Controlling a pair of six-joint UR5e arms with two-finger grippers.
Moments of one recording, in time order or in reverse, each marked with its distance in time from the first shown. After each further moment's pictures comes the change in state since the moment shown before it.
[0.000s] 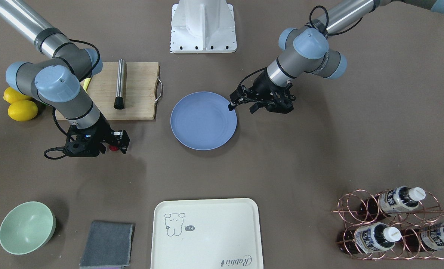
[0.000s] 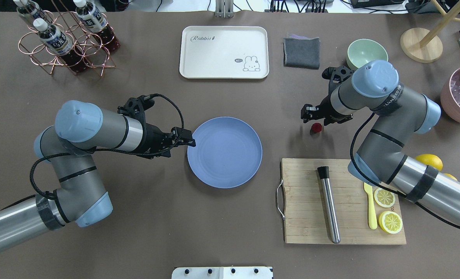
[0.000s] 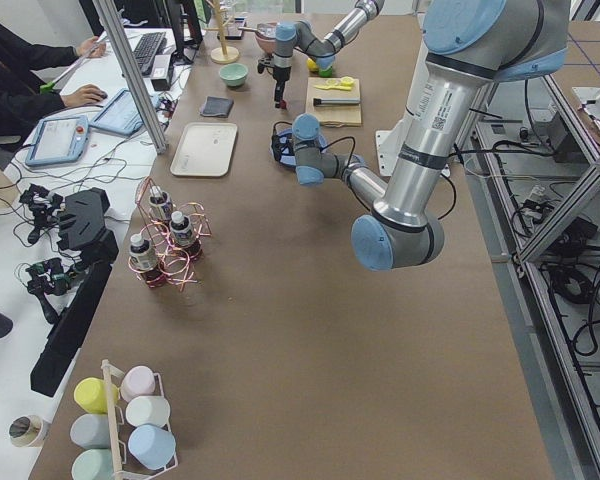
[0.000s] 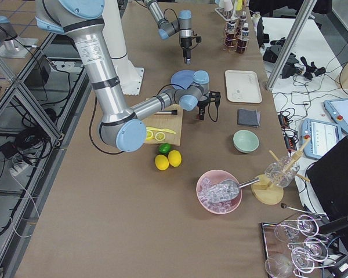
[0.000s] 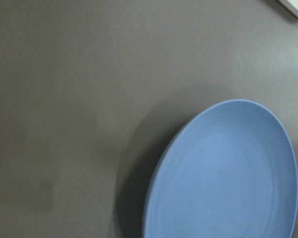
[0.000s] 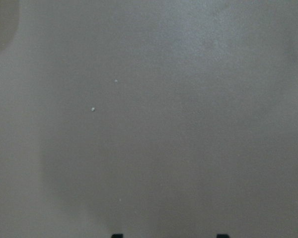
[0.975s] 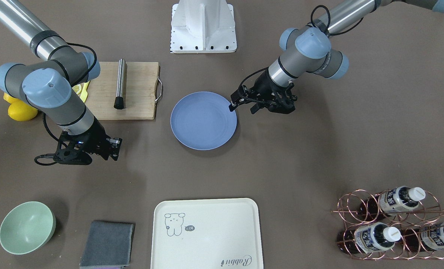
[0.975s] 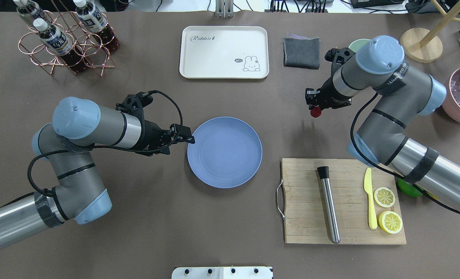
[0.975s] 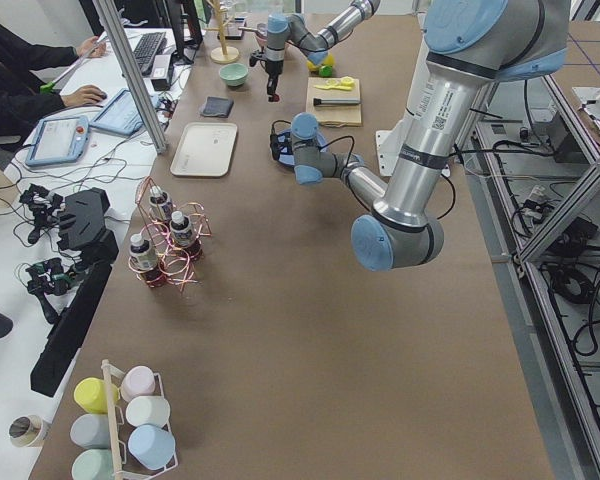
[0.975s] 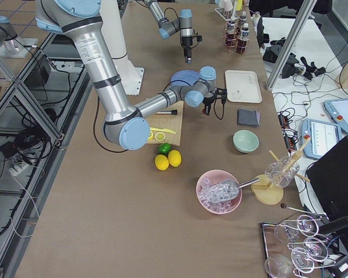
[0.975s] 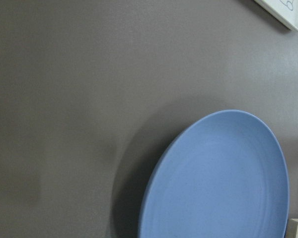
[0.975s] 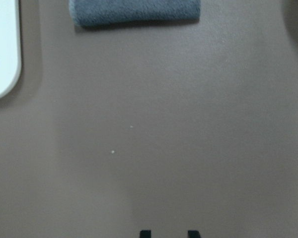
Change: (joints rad) left arm -0.014 -0.001 -0.004 0.000 -0.002 0.000; right arm 0.076 0.067 0.002 -0.075 0.062 -0.009
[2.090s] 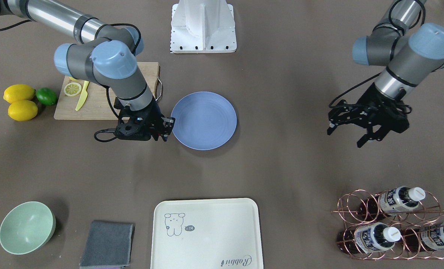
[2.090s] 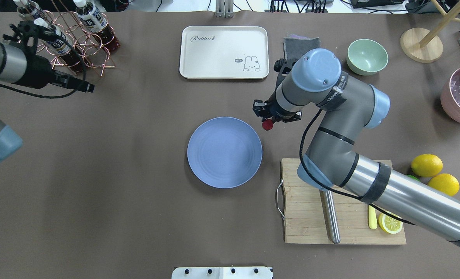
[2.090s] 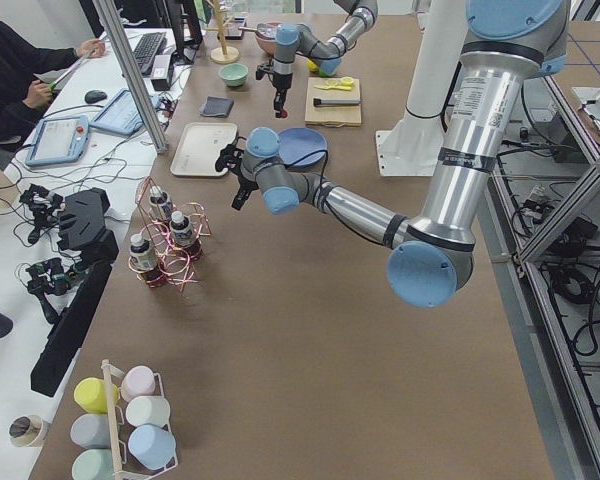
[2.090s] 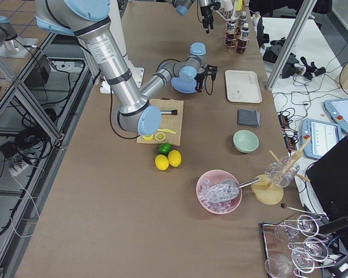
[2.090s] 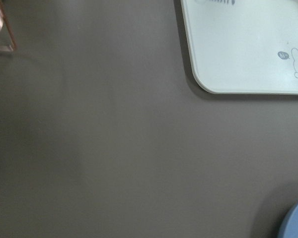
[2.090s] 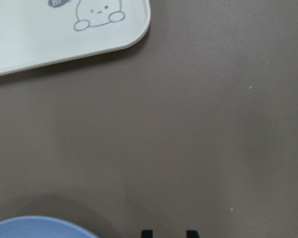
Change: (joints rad) left arm -0.432 0.216 -0.093 0.181 -0.118 0.959; right arm -0.201 0.172 0.054 -0.140 -0.140 0.203
